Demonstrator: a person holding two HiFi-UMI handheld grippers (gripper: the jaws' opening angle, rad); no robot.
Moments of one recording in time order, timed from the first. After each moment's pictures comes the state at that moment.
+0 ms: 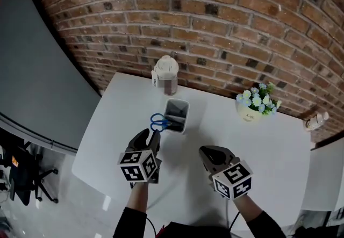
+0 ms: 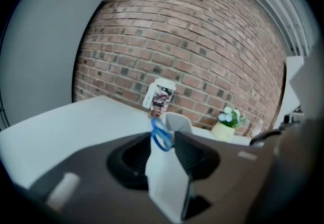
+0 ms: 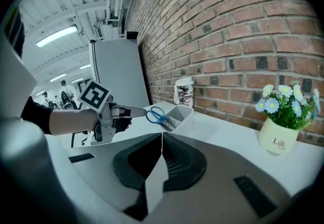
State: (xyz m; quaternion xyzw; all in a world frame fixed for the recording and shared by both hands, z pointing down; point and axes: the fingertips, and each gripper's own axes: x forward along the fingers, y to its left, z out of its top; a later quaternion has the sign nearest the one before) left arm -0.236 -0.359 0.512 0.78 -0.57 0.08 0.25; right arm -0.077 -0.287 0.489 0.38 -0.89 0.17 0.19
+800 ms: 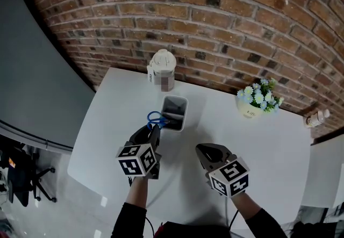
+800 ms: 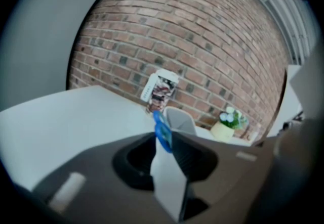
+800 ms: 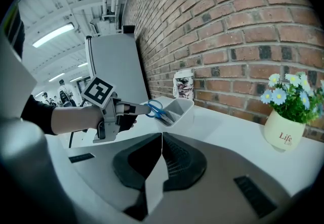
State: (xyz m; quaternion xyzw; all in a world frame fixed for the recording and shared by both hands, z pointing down) left arm -0.225 -0.380 0.536 0.79 -0.54 0.07 0.29; right arm -0.083 -0.297 0.512 0.38 -0.88 0.19 0.21
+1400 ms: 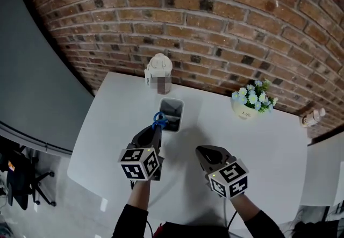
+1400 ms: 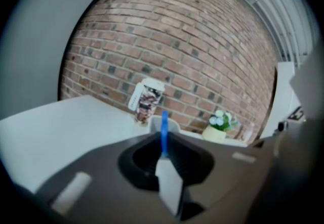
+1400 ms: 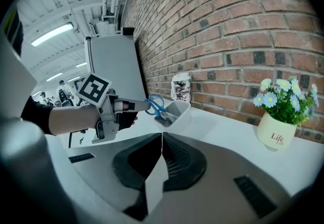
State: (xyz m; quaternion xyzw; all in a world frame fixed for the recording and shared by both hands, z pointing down) left arm -0.202 -0.374 0.507 0.81 -0.53 0.06 0.24; right arm -0.074 -0.289 0.503 0.39 -0.88 0.18 0.21
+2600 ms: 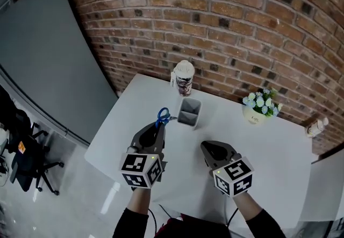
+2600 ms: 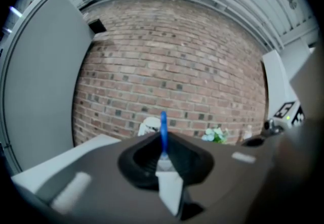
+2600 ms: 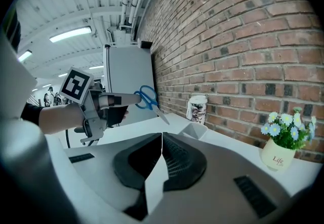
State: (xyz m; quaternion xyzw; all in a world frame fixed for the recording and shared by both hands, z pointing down) left arm -0.243 -0.291 0.386 0.81 -0.57 0.02 0.10; right arm -0.111 -0.251 0.432 0.37 -0.91 0.11 0.16
